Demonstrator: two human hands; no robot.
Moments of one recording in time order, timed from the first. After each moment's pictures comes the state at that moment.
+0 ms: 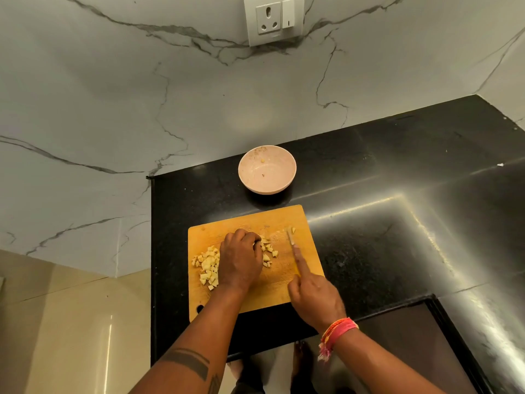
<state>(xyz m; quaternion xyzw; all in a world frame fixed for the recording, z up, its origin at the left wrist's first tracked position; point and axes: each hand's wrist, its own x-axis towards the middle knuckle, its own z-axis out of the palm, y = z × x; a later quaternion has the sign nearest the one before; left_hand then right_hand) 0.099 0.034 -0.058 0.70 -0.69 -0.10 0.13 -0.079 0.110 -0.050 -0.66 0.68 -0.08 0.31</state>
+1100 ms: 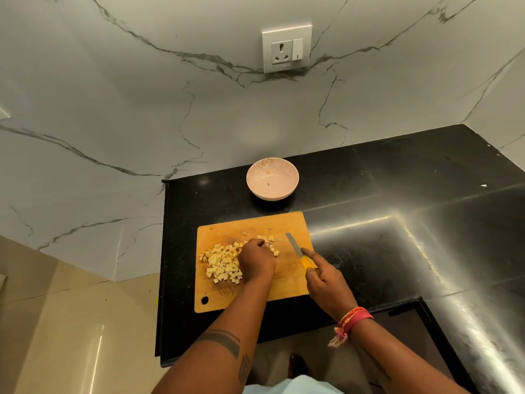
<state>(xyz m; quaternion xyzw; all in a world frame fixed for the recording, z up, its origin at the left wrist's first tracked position) 0.050 0.042 -0.037 0.83 -0.34 -0.35 0.27 -0.114 0.108 -0.043 -0.58 0.63 -0.26 0.44</state>
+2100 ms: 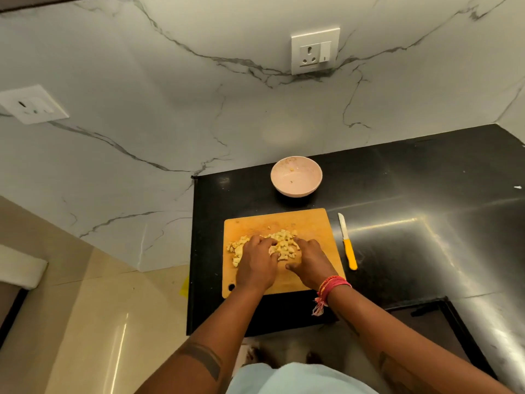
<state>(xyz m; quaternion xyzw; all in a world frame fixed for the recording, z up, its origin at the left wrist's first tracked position) 0.115 0.096 0.002 0.74 -0.62 -0.24 0.12 -0.039 0.074 -0.036 -0.67 0.63 -0.09 0.37</state>
